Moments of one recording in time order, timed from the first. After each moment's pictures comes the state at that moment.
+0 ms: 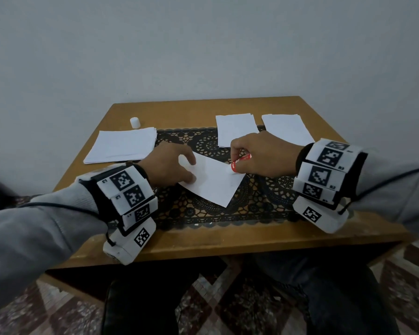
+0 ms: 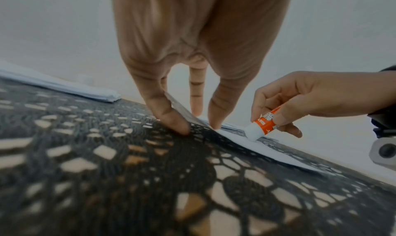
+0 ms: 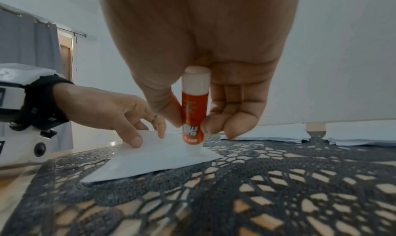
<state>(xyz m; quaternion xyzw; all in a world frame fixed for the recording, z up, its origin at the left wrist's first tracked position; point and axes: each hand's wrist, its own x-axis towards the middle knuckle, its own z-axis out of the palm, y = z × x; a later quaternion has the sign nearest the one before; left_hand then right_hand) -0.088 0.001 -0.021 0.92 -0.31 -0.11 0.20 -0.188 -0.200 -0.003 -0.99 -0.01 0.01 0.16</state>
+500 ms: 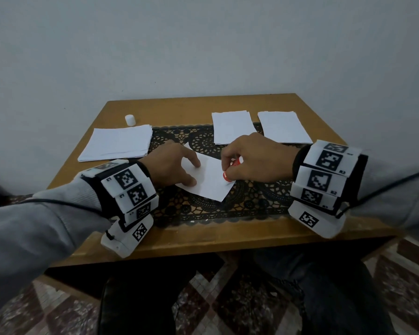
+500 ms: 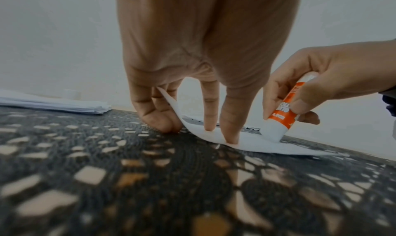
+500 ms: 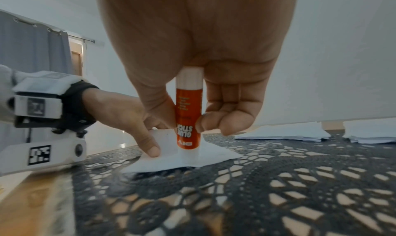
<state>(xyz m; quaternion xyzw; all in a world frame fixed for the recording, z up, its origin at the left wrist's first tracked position) -0.085 -0.009 -0.027 0.91 -0.37 -0.12 0.12 -0.200 -0.184 0.001 -0.98 -0.03 0.02 0.19</state>
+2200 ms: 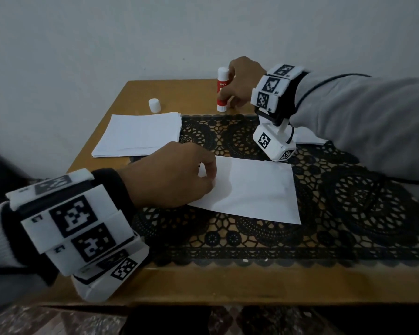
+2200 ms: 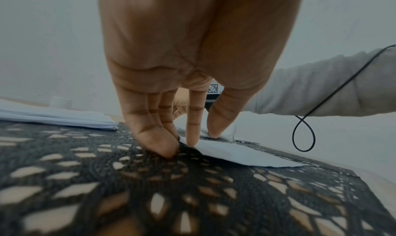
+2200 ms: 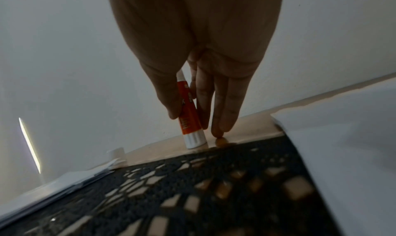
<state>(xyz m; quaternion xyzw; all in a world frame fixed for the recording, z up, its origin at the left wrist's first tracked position) -0.071 0.030 -0.014 0.90 -0.38 -0.14 0.13 0.021 -0.178 -0.002 -0.95 0.15 -0.07 0.28</state>
